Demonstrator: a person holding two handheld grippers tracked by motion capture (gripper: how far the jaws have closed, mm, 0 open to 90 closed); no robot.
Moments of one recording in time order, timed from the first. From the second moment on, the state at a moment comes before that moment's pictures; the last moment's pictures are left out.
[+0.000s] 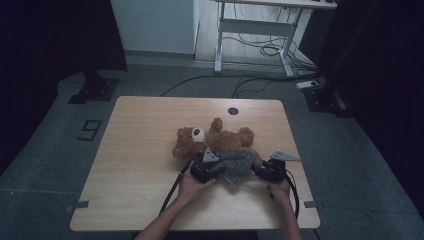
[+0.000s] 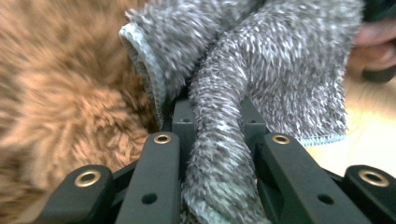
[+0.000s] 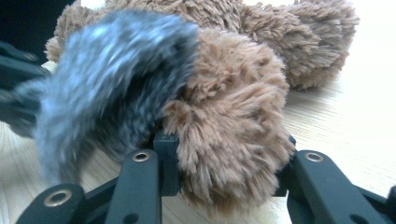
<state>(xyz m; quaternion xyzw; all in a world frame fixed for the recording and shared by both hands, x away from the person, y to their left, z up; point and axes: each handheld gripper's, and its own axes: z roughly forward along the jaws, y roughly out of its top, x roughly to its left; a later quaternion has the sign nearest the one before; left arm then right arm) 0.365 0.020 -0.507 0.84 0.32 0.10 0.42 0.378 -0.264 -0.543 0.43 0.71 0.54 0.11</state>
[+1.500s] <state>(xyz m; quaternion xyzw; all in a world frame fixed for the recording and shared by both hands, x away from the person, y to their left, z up) 0.360 0.002 -0.494 0.83 0.30 0.12 0.45 0.377 -0.266 -0.544 0.43 0.71 0.54 0.11</state>
